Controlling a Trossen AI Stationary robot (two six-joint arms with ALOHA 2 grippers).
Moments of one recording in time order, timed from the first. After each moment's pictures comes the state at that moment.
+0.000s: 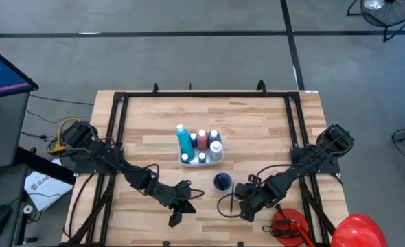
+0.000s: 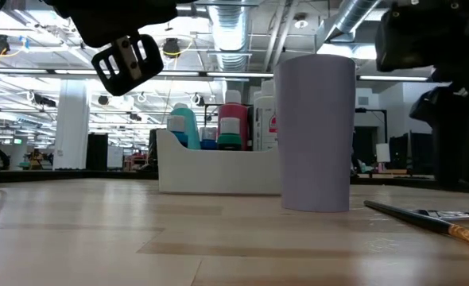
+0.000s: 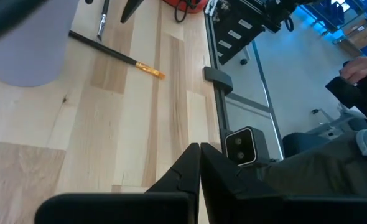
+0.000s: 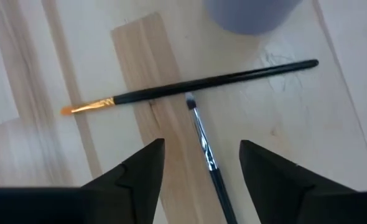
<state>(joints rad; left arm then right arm) -0.55 1.67 0.89 0.25 -0.10 -0.71 0.64 1.72 0.98 -0.49 0.21 0.93</state>
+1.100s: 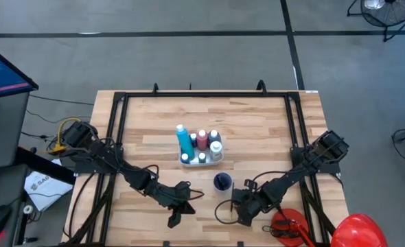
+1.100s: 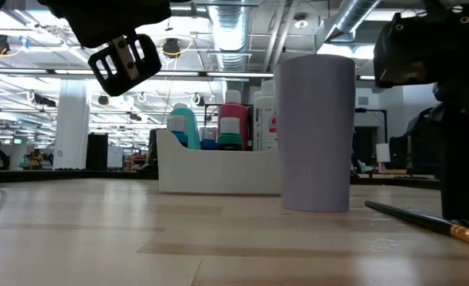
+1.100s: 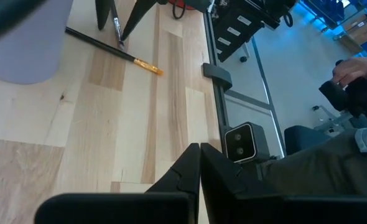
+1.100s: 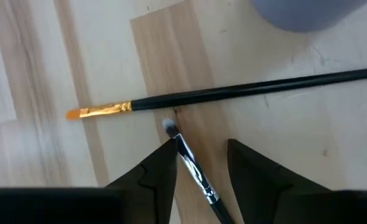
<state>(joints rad) -0.56 1.67 0.88 0.25 -0.10 -0.70 0.69 1.85 0.99 -0.41 0.17 0.92</state>
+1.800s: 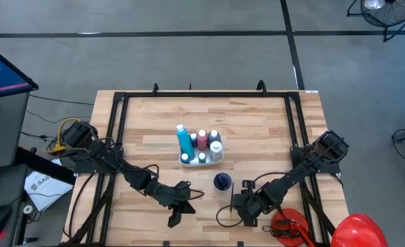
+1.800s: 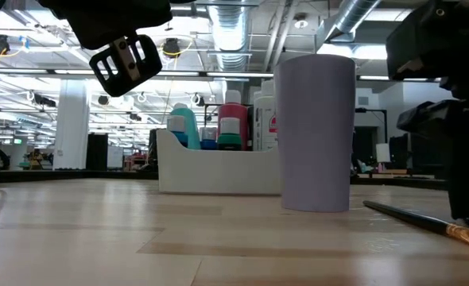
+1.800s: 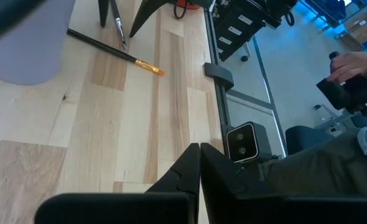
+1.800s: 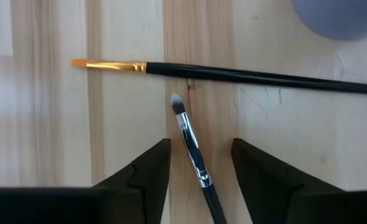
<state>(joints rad) -0.56 1.67 0.88 0.24 -0.10 -0.69 0.69 1.85 0.99 -0.46 0.16 0.70</state>
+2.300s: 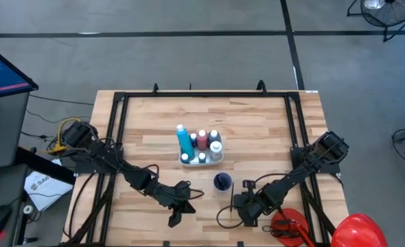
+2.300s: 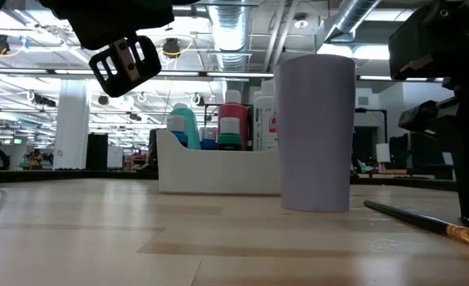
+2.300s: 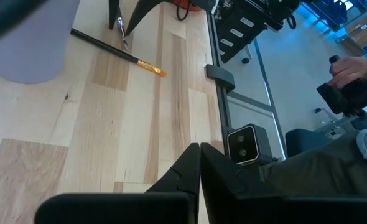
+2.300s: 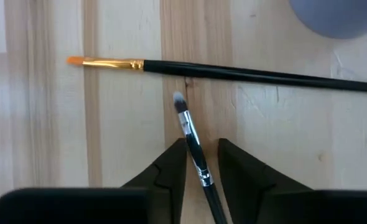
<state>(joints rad) -0.56 1.67 0.88 0.24 -0.10 -0.71 0.71 1.87 1.00 -0.47 0.16 0.71</state>
